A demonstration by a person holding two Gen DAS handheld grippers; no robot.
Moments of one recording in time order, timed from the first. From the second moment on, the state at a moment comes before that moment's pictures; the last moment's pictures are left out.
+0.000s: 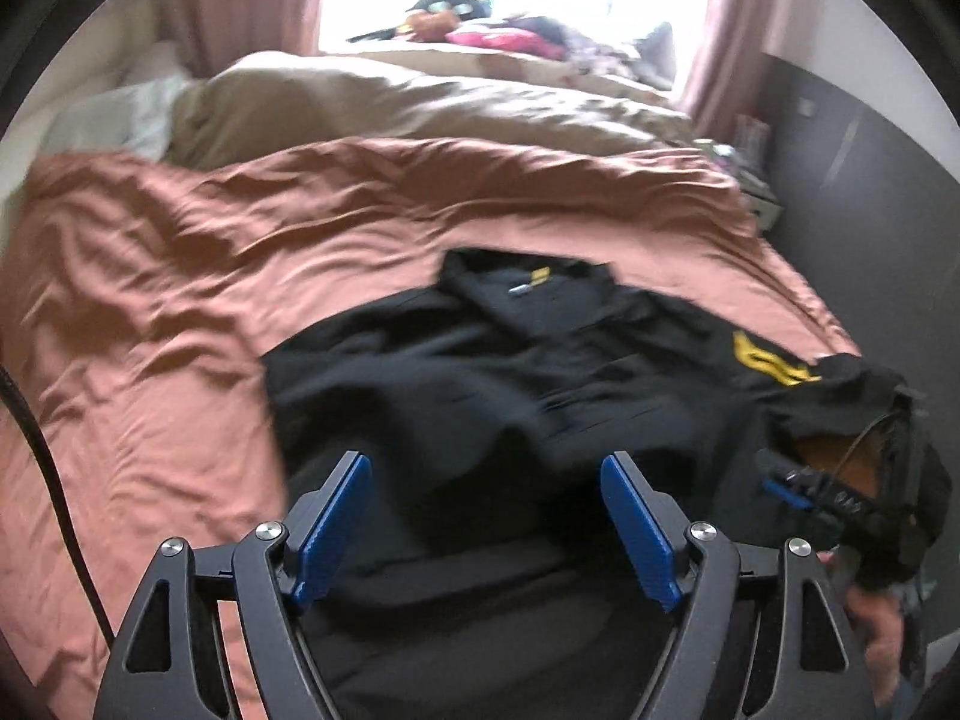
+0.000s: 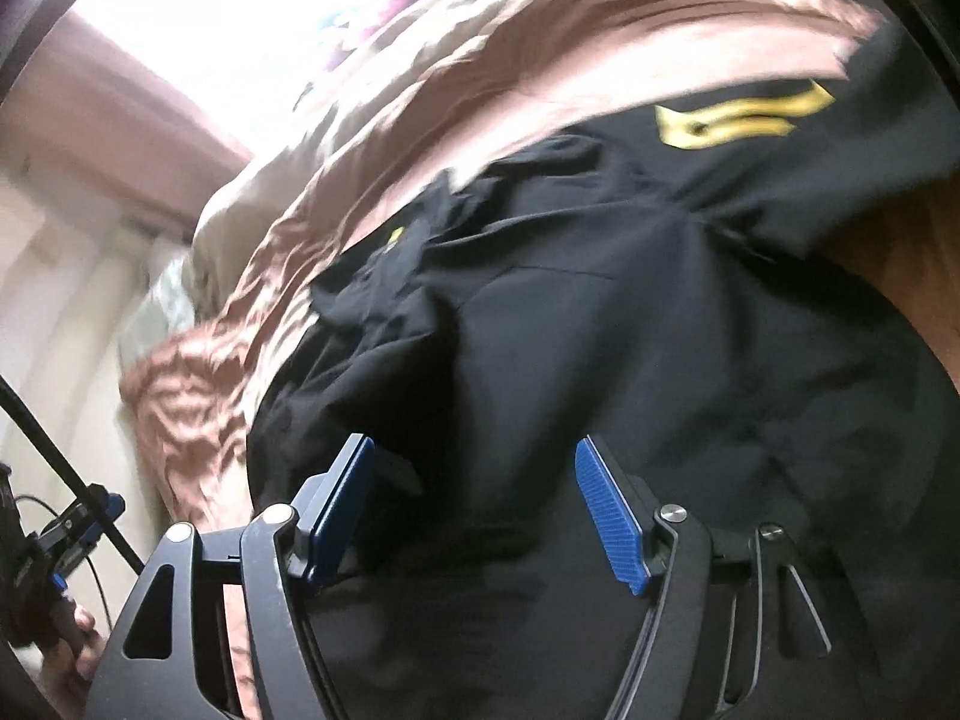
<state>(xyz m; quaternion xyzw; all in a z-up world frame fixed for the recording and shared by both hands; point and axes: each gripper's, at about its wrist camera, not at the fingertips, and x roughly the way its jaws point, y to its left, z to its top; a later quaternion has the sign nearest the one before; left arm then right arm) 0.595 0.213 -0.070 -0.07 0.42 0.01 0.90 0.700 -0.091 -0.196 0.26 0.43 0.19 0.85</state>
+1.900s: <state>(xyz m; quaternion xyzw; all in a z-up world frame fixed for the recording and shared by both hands) 0.578 0.314 -0.220 -0.11 0.52 0.15 0.83 0.816 -0.150 -0.280 0.30 0.45 0.16 0.82</state>
